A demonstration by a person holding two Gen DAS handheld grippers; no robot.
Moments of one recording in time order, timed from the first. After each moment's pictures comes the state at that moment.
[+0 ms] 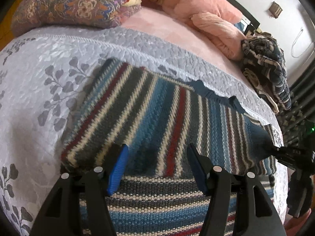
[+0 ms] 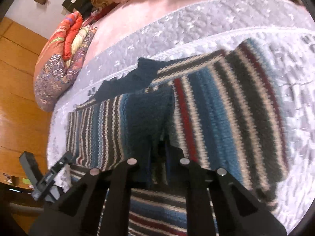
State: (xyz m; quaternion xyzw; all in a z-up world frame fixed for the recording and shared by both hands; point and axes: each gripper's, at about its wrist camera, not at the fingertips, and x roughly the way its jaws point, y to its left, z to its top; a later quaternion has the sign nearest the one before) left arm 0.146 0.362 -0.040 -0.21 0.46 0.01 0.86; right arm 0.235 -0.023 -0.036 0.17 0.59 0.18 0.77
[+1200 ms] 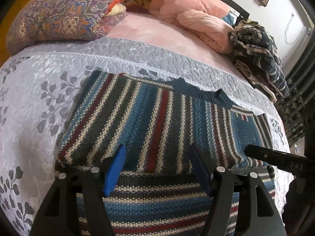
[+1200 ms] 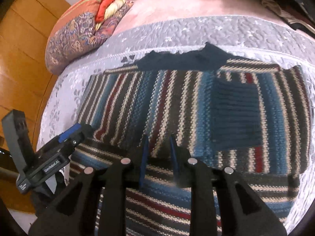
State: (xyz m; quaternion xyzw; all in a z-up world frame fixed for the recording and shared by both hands) left arm 0.144 0.320 -0.017 -0.16 0.47 0.00 0.87; right arm 0.198 0.084 -0.015 0.06 0.58 0.25 0.77
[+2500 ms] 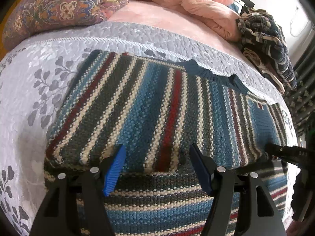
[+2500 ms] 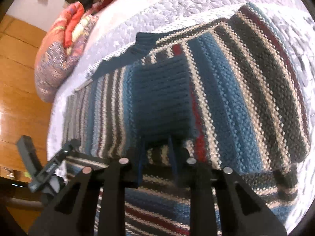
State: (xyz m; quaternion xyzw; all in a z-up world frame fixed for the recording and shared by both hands) left arm 0.156 0.322 -0.055 -0.14 0.50 0.01 0.85; right arm 0.214 -0.020 -0.066 0.19 0.60 0.20 0.75
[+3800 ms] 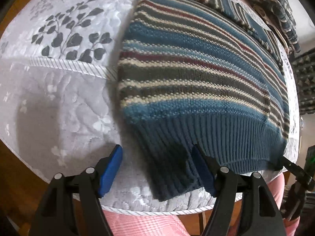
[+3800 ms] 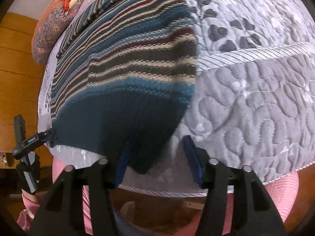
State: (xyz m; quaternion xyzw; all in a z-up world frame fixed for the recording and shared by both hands) left arm -0.137 0.339 -0.054 -0.18 0.65 0.03 0.74; right arm -0.132 -0.130 -0.052 0.17 0.66 0.15 0.71
